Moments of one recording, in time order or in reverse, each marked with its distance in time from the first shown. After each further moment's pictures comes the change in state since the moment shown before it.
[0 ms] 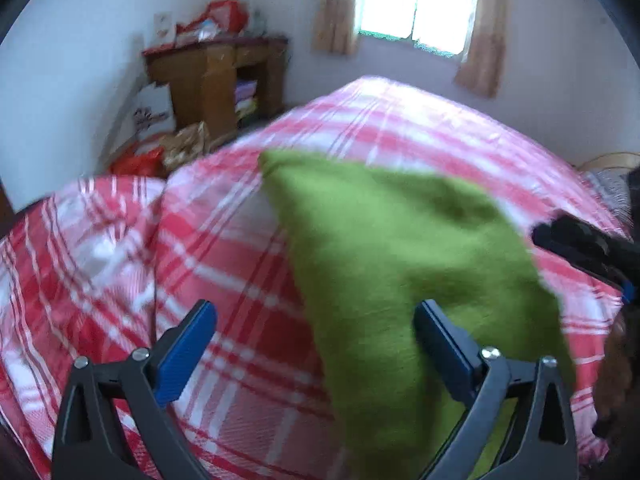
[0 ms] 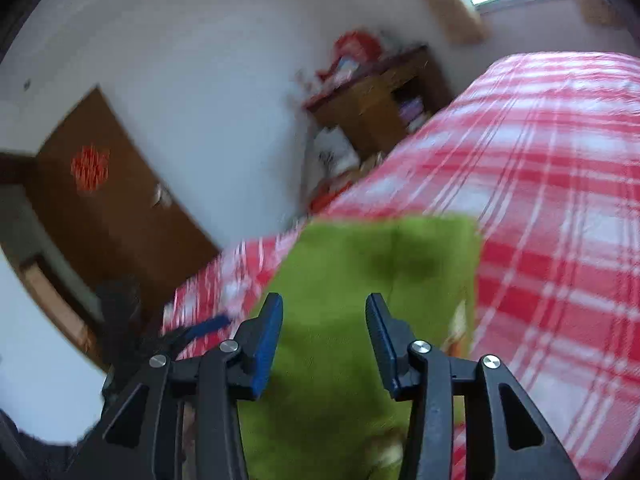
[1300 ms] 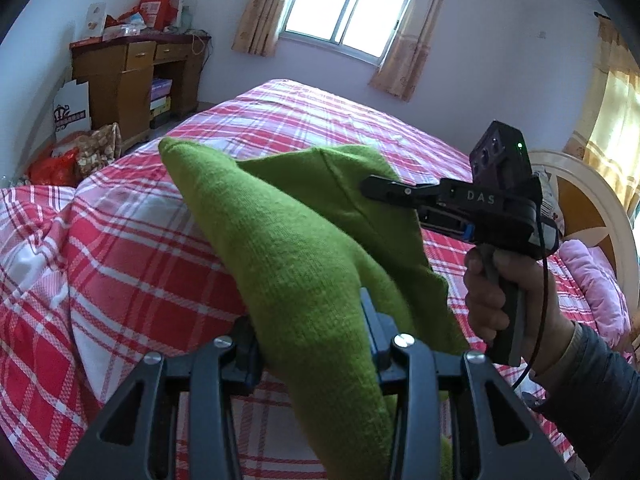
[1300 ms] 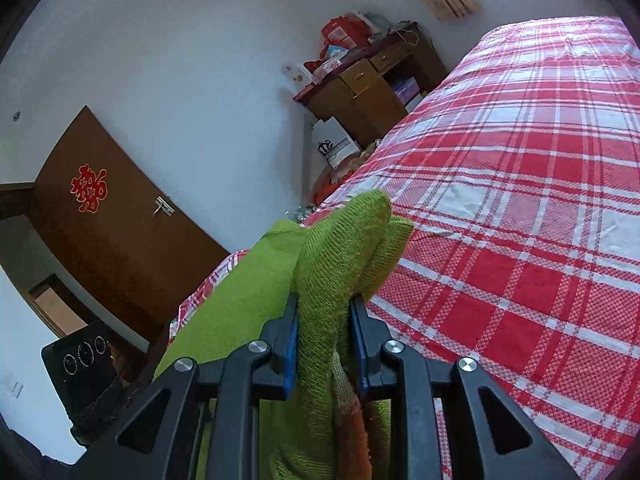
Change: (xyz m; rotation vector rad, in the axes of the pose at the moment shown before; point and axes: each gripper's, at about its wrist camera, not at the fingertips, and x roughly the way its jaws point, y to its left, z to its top) left arm -0.027 -0.028 0.004 0.052 -0.007 -0.357; right arm 0.024 -0.062 0.035 0.111 0.002 0.070
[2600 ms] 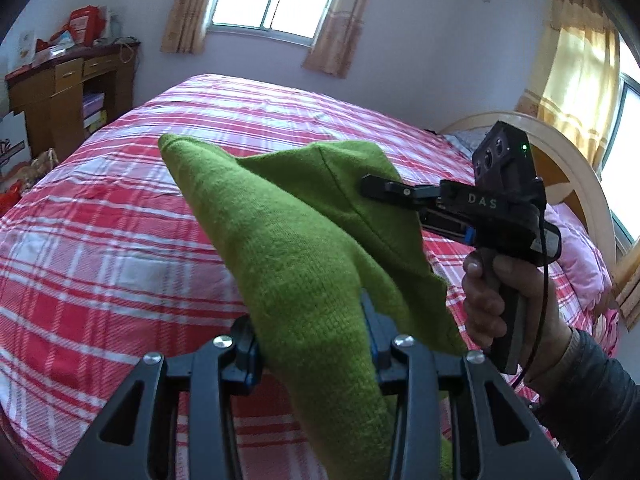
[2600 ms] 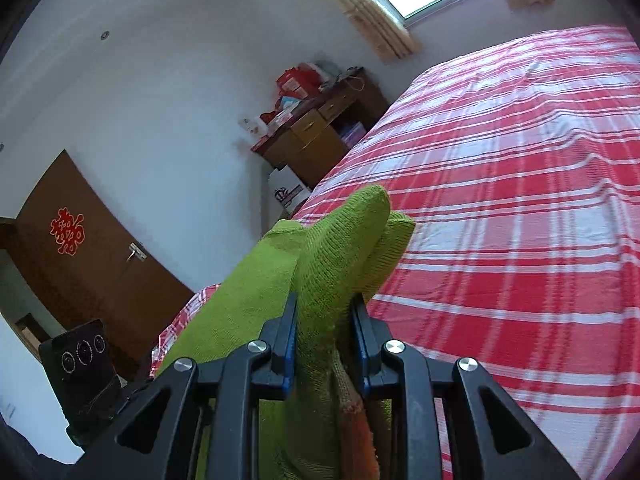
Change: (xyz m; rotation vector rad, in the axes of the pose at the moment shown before) left arm 0.036 -0.106 0.008 0.135 0.047 -0.138; right arm -0.150 -0.047 -0.021 0.066 -0.172 -0.137
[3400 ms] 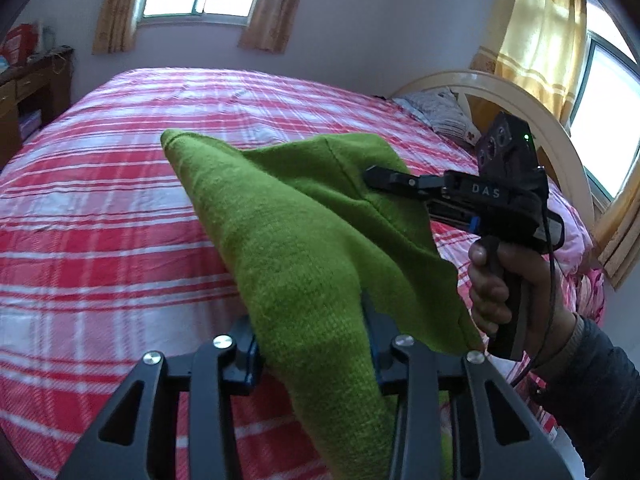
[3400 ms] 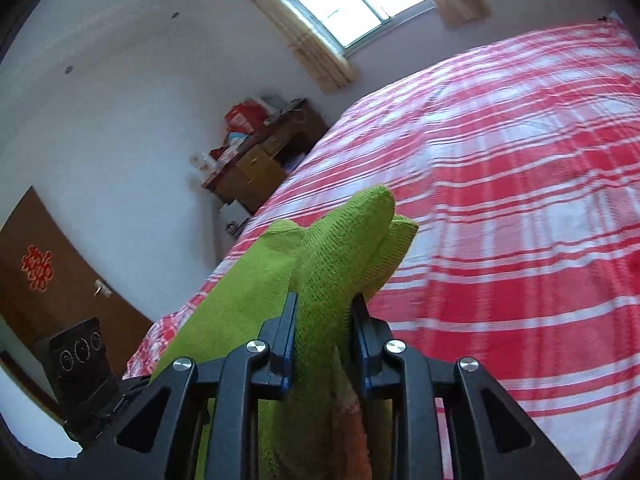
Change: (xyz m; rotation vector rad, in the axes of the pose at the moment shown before) left arm 0.066 -0.092 0.020 0.136 0.093 -0.134; right arm -0.118 -0.080 0.003 0.077 -0.106 -0.163
